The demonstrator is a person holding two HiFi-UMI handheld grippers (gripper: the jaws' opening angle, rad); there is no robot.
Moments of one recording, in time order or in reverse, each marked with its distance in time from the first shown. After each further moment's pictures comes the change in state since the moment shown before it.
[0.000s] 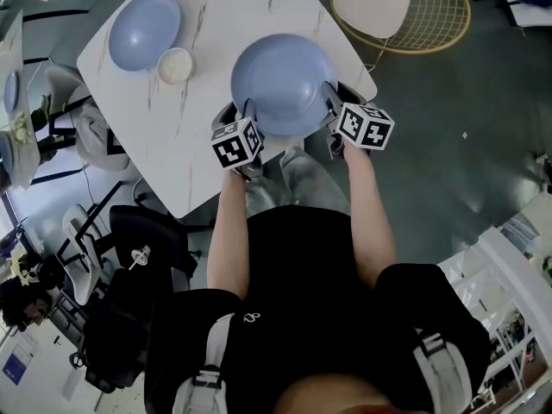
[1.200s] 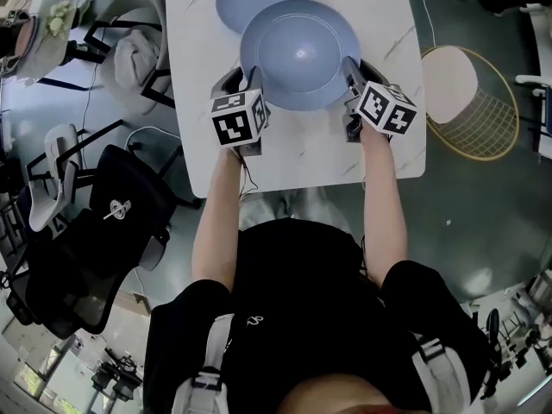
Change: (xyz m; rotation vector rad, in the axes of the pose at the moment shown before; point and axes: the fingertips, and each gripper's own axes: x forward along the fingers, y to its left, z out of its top) left arm -0.071 0.169 0.126 -0.149 -0.216 0.199; right arm 0.140 0.218 0.089 -0.296 0.073 0.259
